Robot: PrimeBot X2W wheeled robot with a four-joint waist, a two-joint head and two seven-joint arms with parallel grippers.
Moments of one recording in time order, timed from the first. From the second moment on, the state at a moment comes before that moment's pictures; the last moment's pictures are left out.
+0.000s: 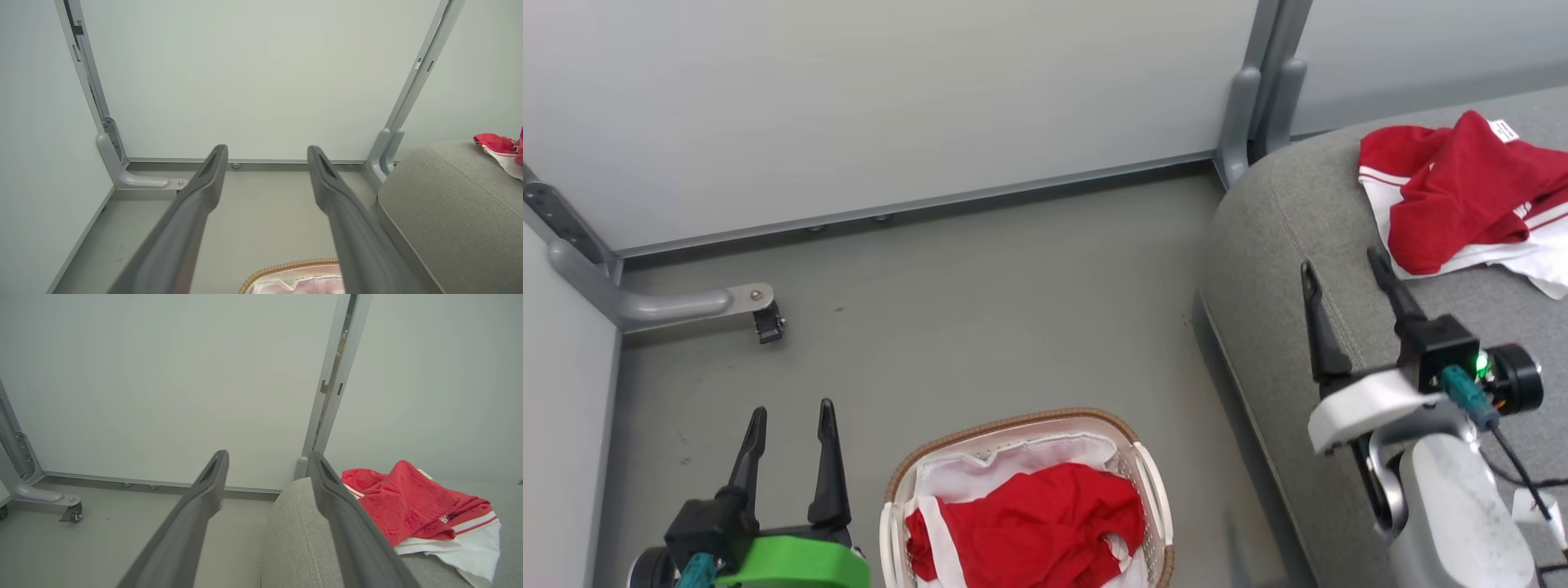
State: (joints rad) left arm 0.03 0.05 -0.07 0.15 -0.24 -0.06 -0.26; right arm -0.31 -0.05 -0.02 0.31 -0.03 0.13 -0.26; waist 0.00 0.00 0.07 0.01
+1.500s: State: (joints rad) left arm 0.10 0.05 -0.08 0.17 -0.25 -0.07 -0.26; right arm -0.11 -0.05 0.08 0.28 0.05 0.13 -0.26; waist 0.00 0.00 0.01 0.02
